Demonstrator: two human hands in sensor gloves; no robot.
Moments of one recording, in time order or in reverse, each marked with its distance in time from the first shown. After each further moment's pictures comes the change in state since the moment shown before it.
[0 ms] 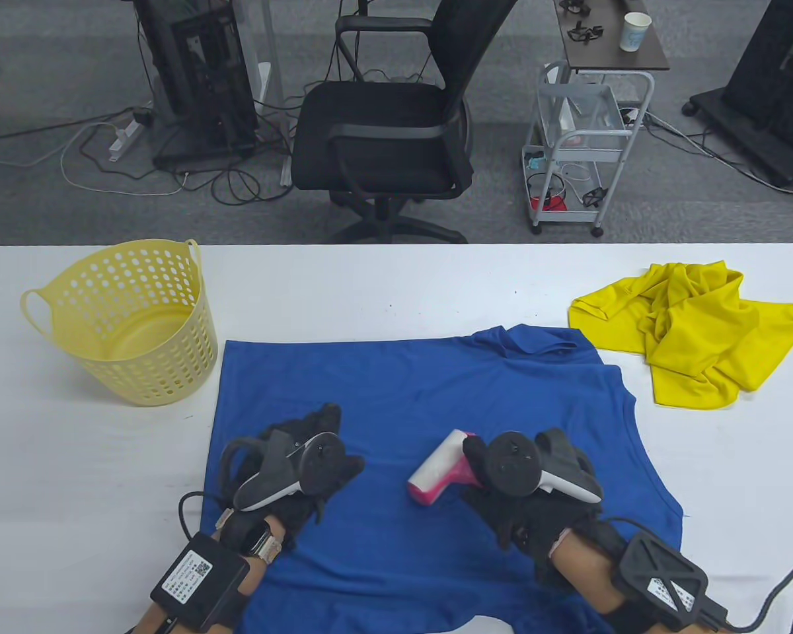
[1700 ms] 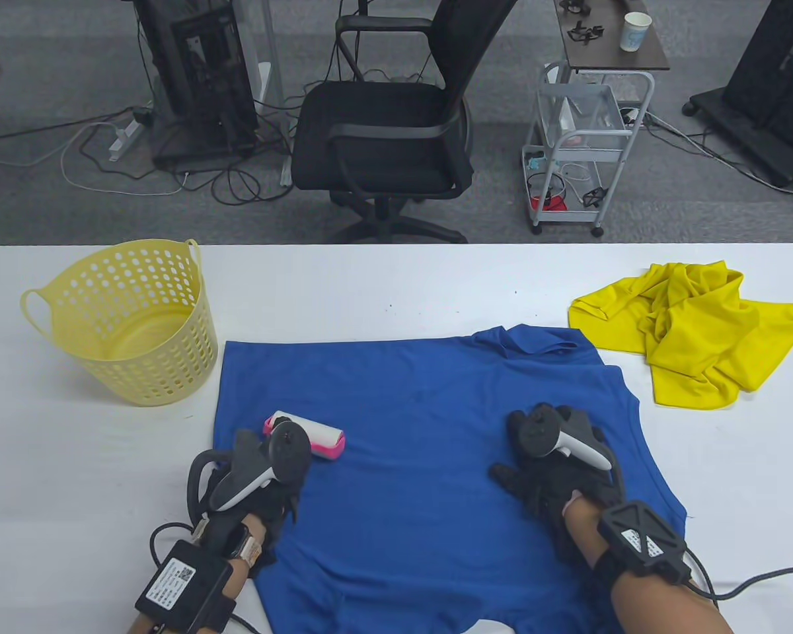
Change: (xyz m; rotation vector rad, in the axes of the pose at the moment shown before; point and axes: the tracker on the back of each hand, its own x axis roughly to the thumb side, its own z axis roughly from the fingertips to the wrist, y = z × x) left_hand -0.062 -0.054 -0.009 -0.275 0.309 -0.055; right_hand -0.127 0.055 -0.040 0.432 0.406 0.088
